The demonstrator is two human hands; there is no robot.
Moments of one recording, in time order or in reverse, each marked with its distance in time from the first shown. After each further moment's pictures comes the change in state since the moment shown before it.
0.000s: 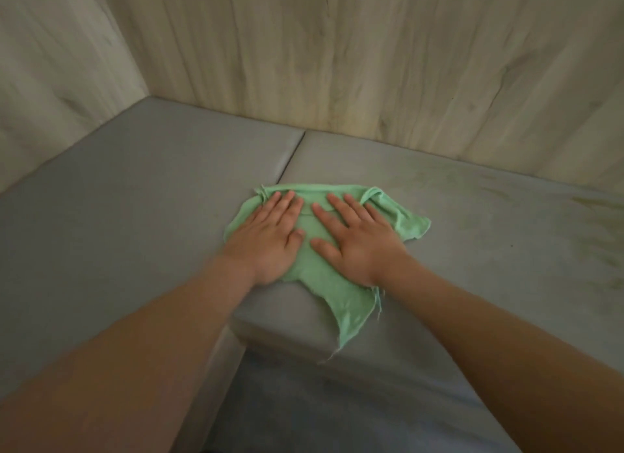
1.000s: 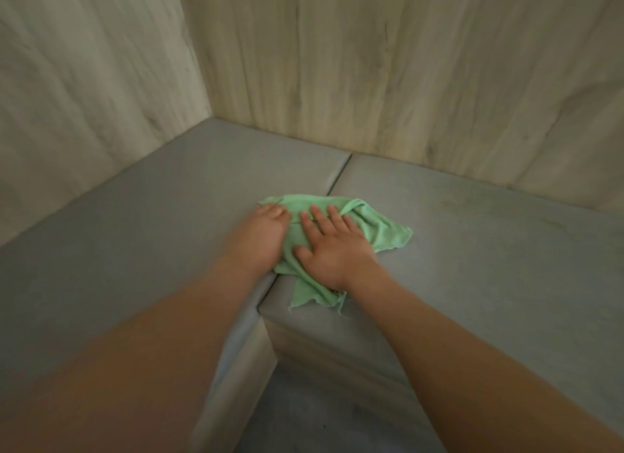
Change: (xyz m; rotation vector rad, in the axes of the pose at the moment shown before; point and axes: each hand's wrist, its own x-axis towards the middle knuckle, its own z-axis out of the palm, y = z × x) left_hand -0.020 -0.074 -0.030 0.333 0.129 -0.029; right_hand 0.054 -0.104 0.001 0.064 -0.045 -0.070
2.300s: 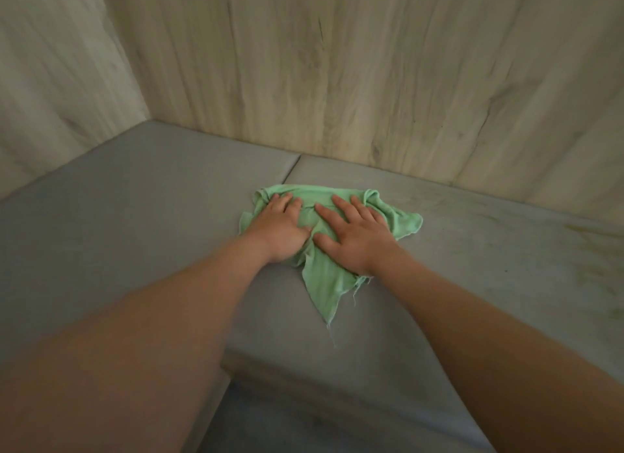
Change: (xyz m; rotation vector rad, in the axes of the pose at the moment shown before) left_hand 0.079 0.100 -0.014 -0.519 -0.225 -0.165; right_hand -0.021 0.130 -0.014 0.008 0.027 0.172
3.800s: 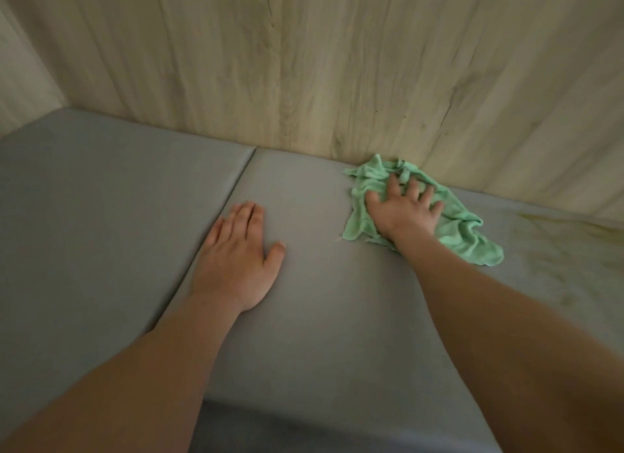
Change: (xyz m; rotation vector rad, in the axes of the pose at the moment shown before) left_hand -0.014 -0.005 0.047 0.231 0.273 0.065; right_hand 0.021 0.119 -0.019 0.082 0.091 0.713
